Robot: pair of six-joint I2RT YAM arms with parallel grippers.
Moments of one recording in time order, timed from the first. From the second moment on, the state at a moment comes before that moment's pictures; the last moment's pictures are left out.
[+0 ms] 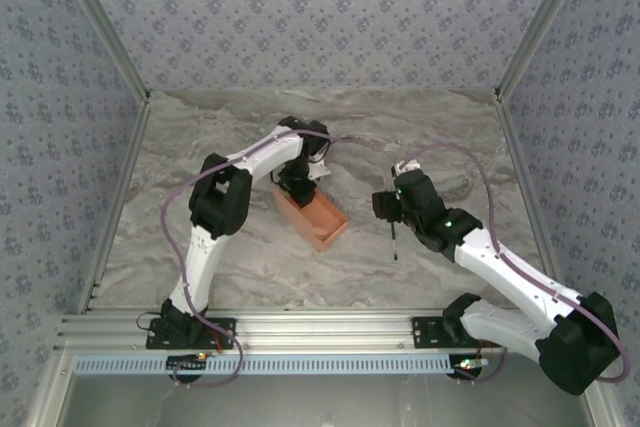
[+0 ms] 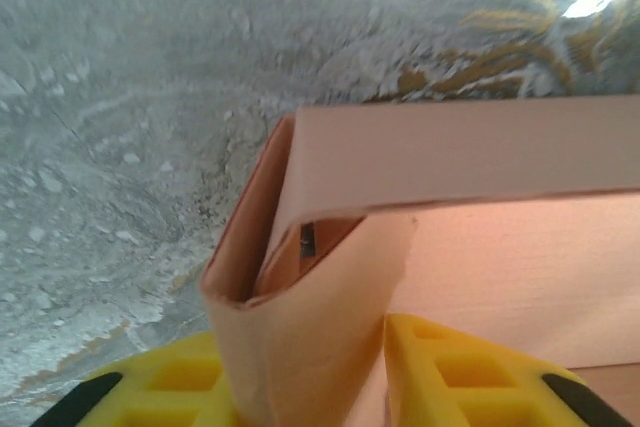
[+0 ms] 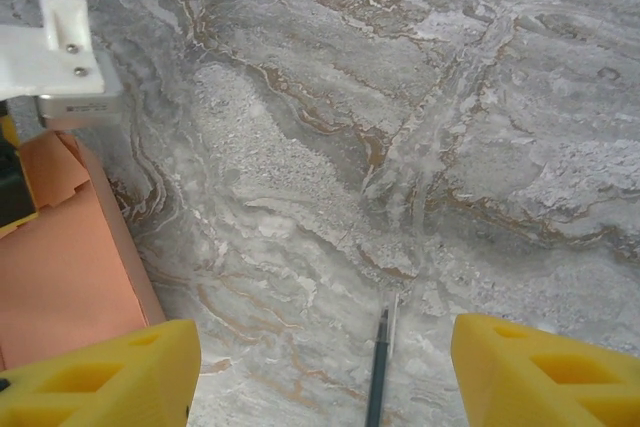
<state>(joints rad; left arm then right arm) -0.63 2.30 1.94 -1.33 0.02 0.25 0.61 1.02 0.72 -0.42 0.25 0.34</state>
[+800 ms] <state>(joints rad) -0.47 1.70 1.71 -1.01 0.12 0.08 0.62 1.53 0.79 -0.10 -0.23 0.42</state>
